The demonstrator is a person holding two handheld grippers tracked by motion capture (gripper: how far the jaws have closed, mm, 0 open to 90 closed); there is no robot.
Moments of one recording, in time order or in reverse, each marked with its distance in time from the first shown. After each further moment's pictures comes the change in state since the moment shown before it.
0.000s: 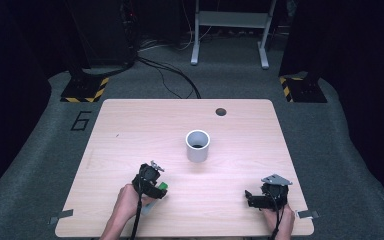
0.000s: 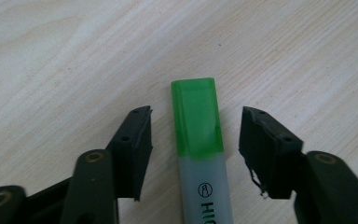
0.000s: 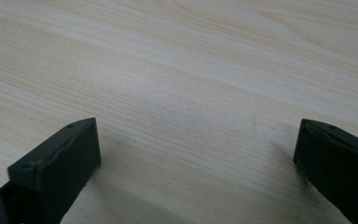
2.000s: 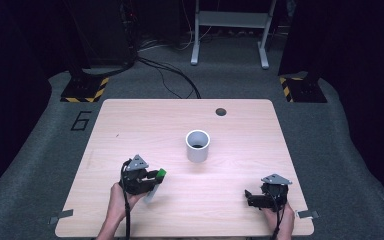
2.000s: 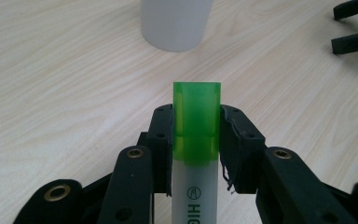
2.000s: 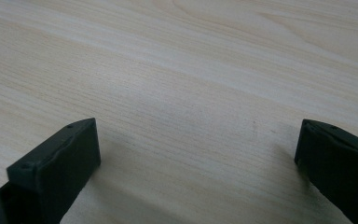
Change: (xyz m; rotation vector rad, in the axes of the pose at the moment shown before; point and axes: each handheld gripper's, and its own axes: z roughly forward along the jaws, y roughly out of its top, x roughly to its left) left arm 0.011 -0.019 -0.048 -0.468 -0.099 0.015; right arm 0.000 0.001 0.001 0.002 0.001 0.000
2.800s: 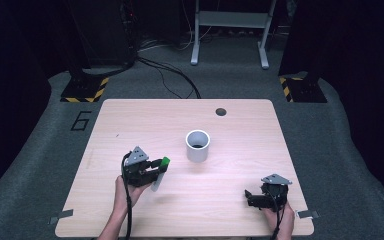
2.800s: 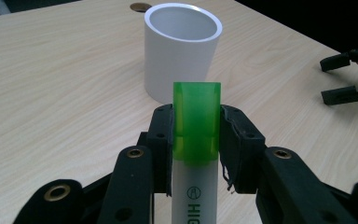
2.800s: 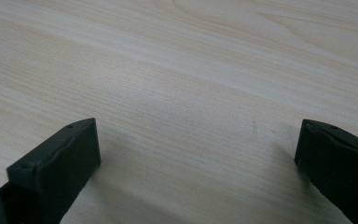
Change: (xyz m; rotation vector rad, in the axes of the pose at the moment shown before) left arm 0.002 0.021 0.001 -0.139 -0.009 0.015; right arm 0.000 0.000 0.000 0.000 0.000 0.000
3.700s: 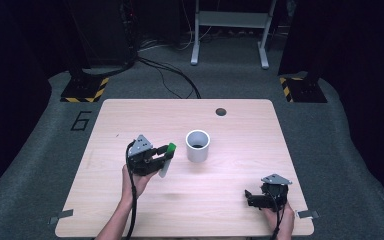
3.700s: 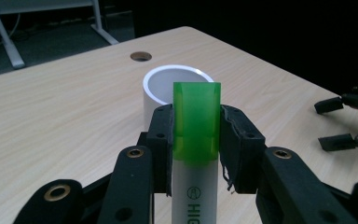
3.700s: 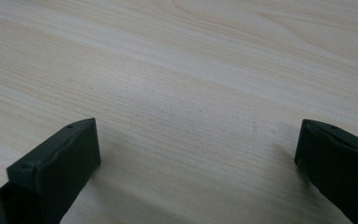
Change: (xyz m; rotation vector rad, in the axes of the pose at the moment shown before) left arm -0.002 0.034 0.009 -0.137 0.006 0.036; right arm 0.000 0.000 0.000 0.000 0.000 0.000
